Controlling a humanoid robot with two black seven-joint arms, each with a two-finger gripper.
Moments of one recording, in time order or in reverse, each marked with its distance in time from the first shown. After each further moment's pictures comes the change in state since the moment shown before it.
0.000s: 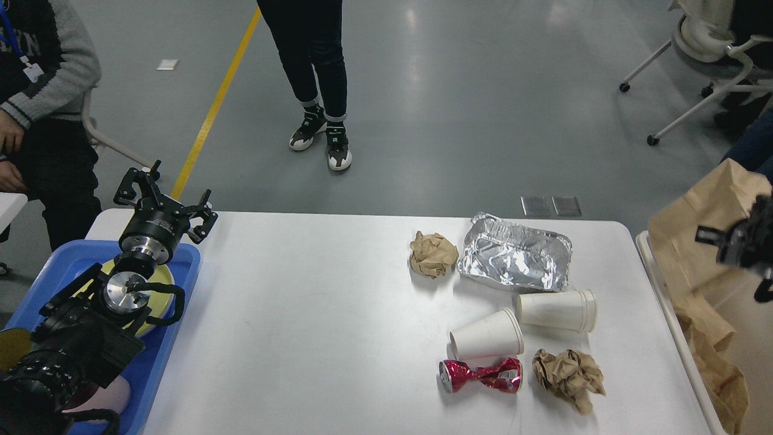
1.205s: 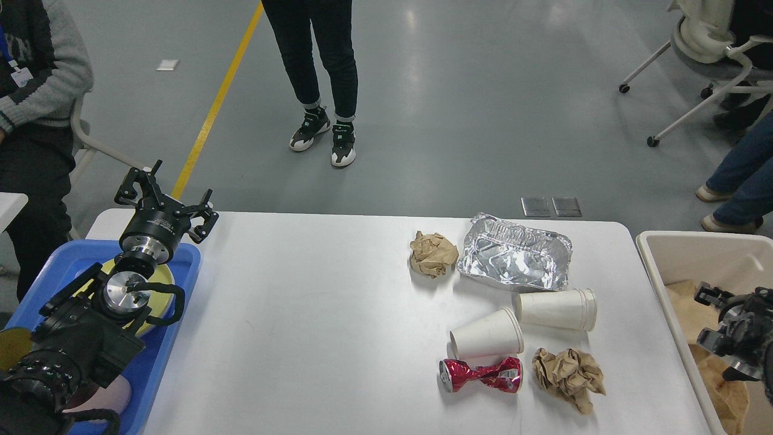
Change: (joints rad) left arm 0.000 0.000 0.000 0.000 0.000 -0.003 0.000; right arm -0.515 -0.002 0.228 -0.425 0.141 -0.170 -0.044
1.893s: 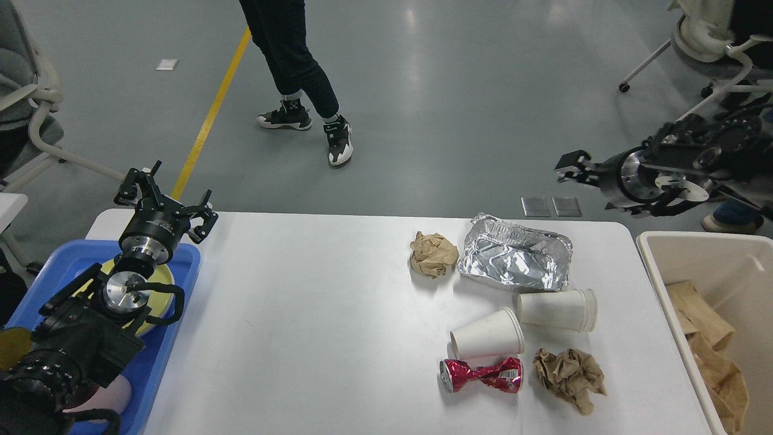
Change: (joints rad) left arm 0.000 0.000 0.000 0.000 0.000 -0.002 0.001; right arm 0.777 -0.013 0.329 0.506 -0.208 0.484 0.006
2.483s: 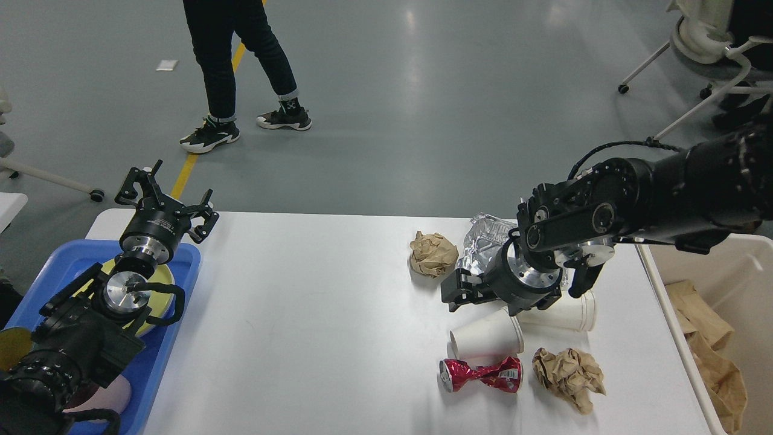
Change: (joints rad) left arm 0.000 0.000 0.000 0.000 0.000 0.000 -0.001; right arm 0.198 0.273 -0.001 0.513 -0.099 0.061 0.007
